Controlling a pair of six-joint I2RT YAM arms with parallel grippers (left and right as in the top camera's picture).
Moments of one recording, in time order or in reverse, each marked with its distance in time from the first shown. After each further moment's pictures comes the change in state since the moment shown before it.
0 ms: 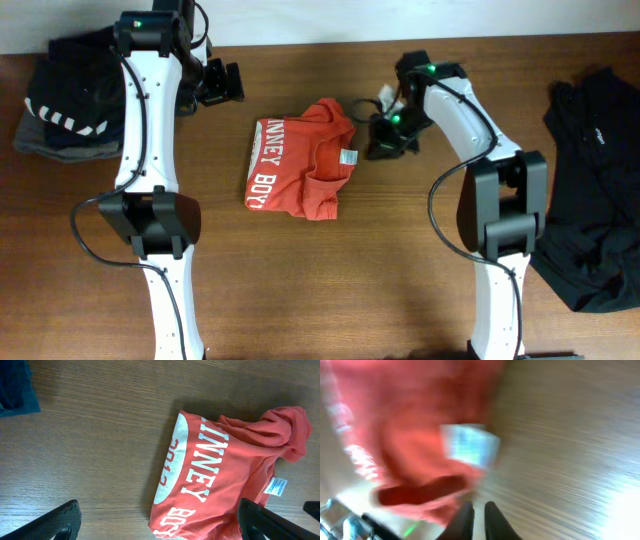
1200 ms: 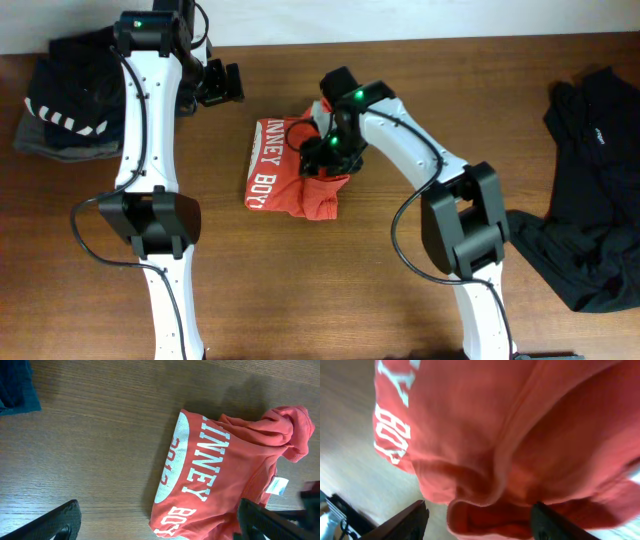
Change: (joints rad) left arm 0.000 0.000 0.000 -0.005 -0.003 0.000; right arm 0.267 -0.016 -0.033 0.109 0.056 0.027
